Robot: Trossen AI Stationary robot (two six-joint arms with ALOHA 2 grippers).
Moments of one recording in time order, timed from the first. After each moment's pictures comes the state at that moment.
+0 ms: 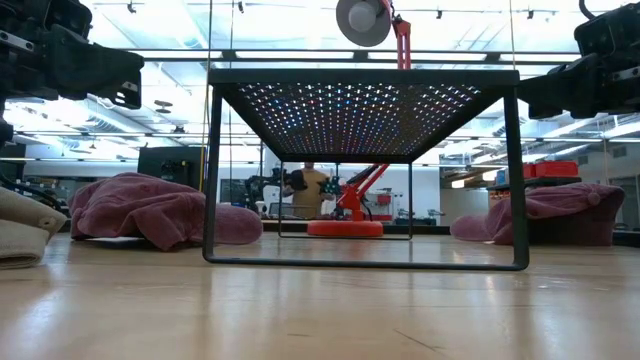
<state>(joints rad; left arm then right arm) -0.04 0.01 0.01 0.07 0.13 0.09 0.01 0.01 0.02 0.01 0.00 -0.20</state>
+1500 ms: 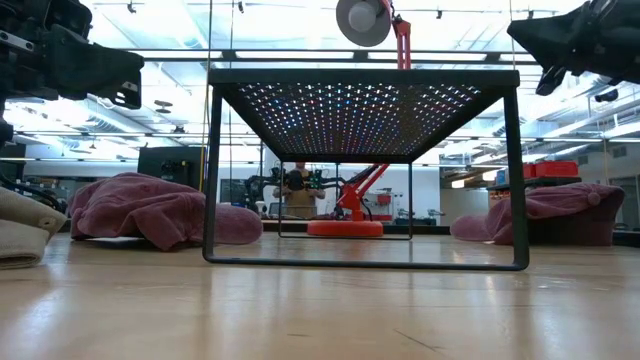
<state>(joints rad) -0.04 0.01 0.01 0.07 0.13 0.09 0.01 0.01 0.02 0.43 0.20 0.02</state>
